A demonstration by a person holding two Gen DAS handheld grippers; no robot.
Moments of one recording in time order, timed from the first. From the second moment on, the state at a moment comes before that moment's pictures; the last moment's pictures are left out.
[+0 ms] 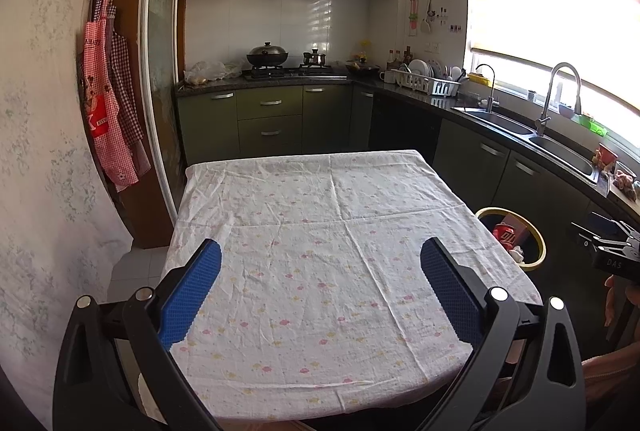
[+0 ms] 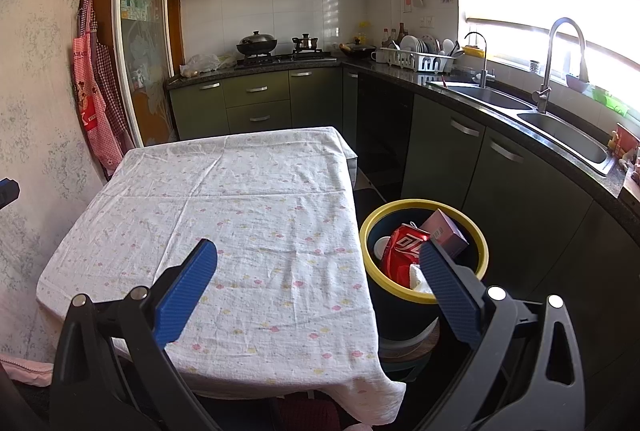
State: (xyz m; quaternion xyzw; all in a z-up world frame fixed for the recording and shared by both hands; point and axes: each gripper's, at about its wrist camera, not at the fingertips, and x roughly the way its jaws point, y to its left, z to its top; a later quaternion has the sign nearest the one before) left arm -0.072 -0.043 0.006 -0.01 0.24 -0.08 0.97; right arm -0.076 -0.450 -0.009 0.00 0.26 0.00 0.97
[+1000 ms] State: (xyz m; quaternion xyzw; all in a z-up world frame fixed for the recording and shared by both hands) left arm -0.071 -0.045 0.002 -0.01 0.24 -0.09 0.97; right arm -0.077 -0.451 -0.017 0.00 0.26 0.00 0.97
